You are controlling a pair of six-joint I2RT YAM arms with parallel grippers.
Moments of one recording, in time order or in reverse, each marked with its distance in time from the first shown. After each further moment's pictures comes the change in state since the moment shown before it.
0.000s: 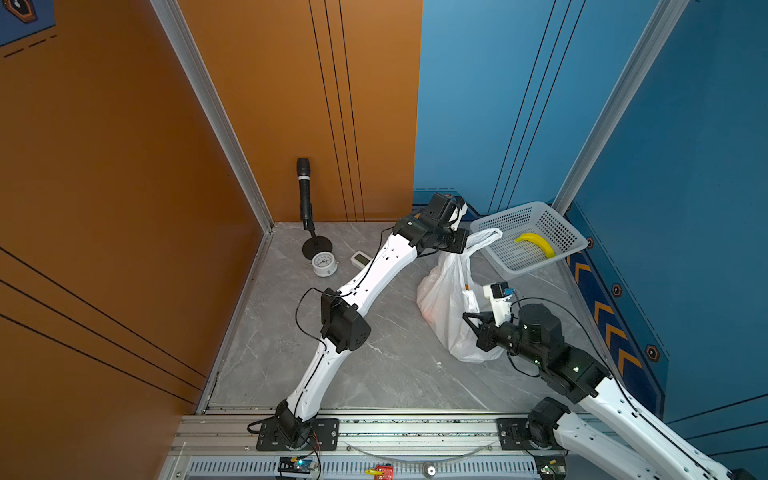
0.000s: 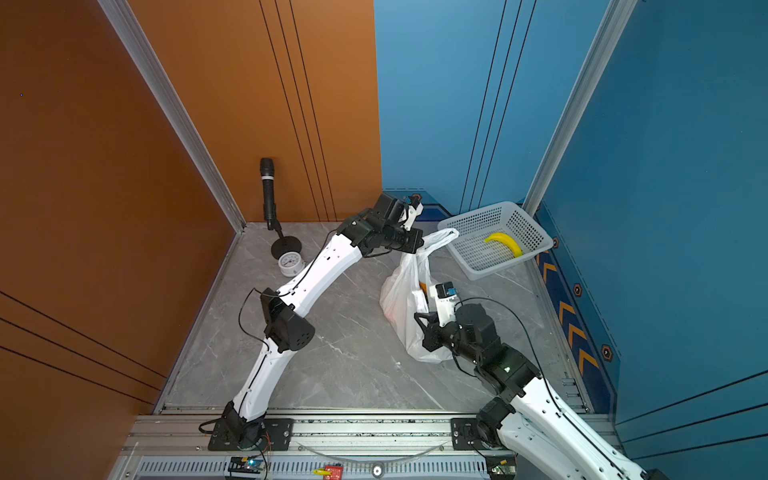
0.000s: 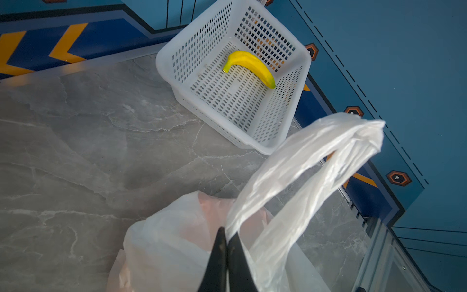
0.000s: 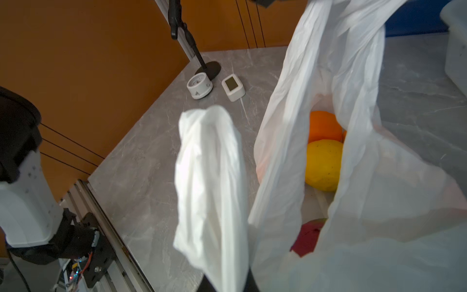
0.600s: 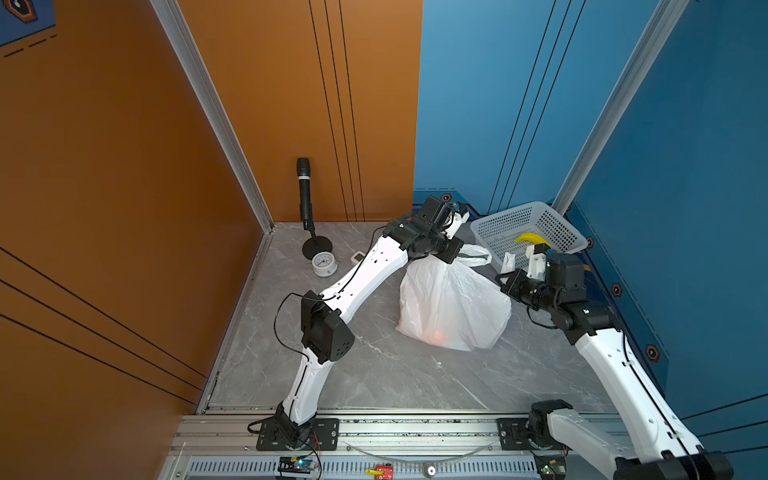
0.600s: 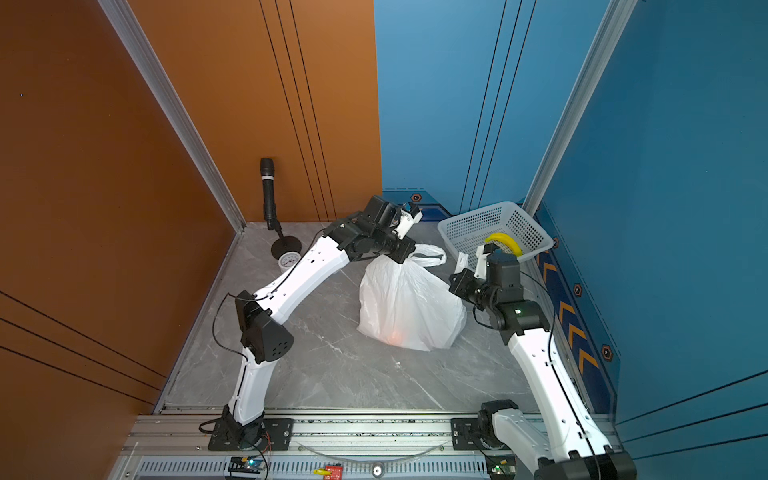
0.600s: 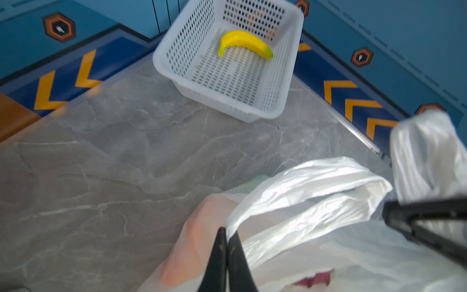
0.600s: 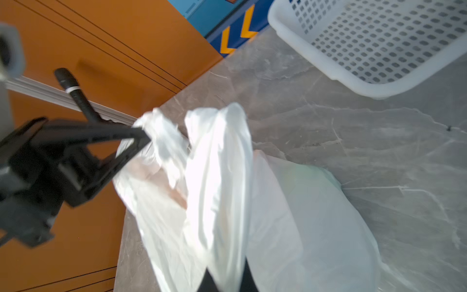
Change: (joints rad) left arm -0.009 -0.192 -0.226 0.028 -0.037 0.243; right arm -0.568 0.242 0.343 -0.162 -0.231 0.271
